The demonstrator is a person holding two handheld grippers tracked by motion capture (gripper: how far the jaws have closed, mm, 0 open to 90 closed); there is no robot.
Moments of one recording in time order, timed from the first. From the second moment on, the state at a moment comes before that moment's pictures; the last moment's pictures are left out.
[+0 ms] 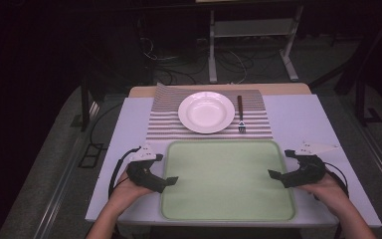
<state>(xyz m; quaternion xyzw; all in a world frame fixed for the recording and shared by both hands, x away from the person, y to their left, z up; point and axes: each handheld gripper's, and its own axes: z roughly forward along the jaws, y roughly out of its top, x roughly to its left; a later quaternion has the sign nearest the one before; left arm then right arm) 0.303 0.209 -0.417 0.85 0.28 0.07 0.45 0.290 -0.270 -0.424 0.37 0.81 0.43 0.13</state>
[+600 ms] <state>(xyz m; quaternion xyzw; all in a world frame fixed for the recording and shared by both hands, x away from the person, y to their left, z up) 0.304 0.209 -0.417 0.84 0.28 0.07 0.45 0.311 -0.256 -0.418 0.37 0.81 0.43 0.12</state>
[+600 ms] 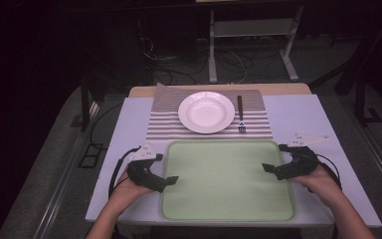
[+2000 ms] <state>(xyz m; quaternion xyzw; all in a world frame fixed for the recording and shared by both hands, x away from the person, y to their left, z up) 0.303 0.207 -0.415 0.84 0.28 0.07 0.45 0.386 -0.237 -0.410 0.42 0.80 0.40 0.13</state>
